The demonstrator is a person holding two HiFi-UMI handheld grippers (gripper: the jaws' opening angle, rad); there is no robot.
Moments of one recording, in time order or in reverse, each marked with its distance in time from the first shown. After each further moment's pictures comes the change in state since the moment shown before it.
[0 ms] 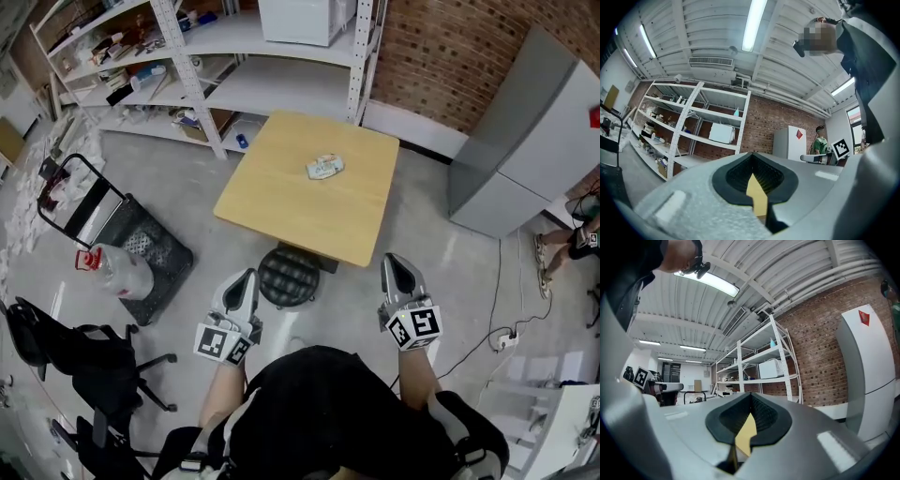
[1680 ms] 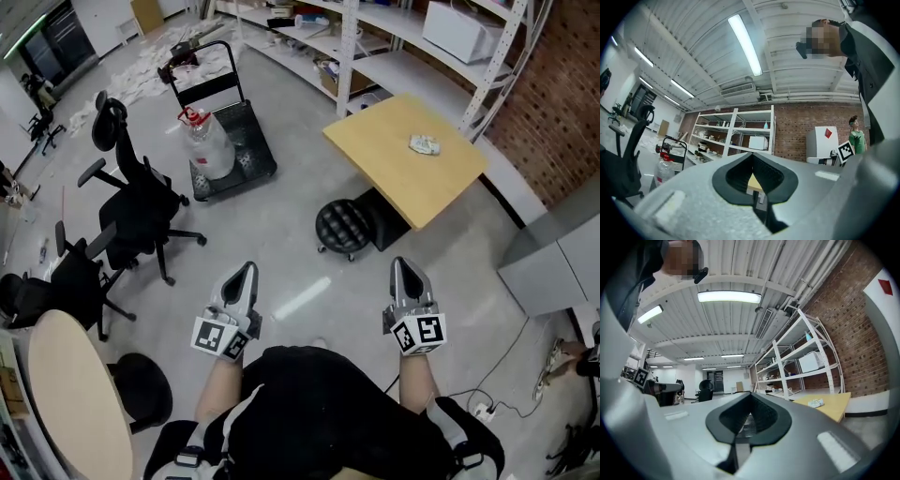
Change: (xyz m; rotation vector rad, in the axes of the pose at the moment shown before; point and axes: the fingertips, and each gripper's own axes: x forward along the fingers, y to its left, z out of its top) left arm -0.305 -0.170 0.025 0.082 -0.107 0.577; right arm -0.158 0.129 -0.008 0.064 -0.003 0.514
